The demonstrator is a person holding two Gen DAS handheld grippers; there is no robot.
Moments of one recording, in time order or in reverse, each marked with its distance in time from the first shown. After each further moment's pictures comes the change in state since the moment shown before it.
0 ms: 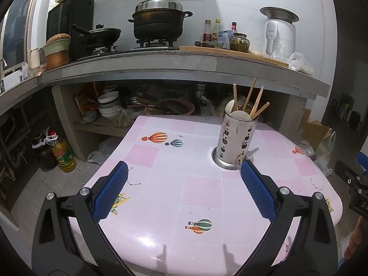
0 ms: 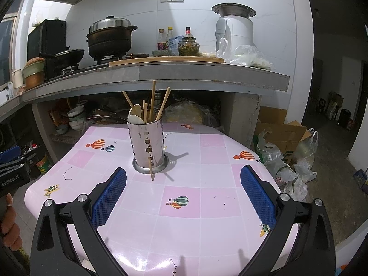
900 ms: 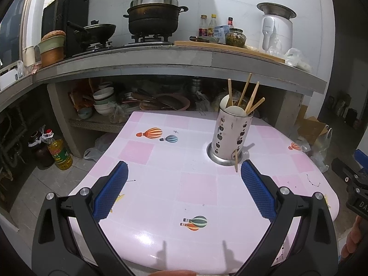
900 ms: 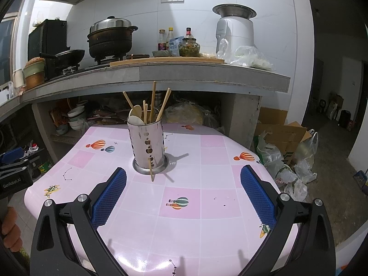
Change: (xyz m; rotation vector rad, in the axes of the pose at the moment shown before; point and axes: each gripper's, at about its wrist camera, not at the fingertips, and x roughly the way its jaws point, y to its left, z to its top) left arm 0.005 -0.004 0.002 0.005 0.029 -0.029; right arm -0.001 0.000 0.000 -0.002 -0.004 -0.001
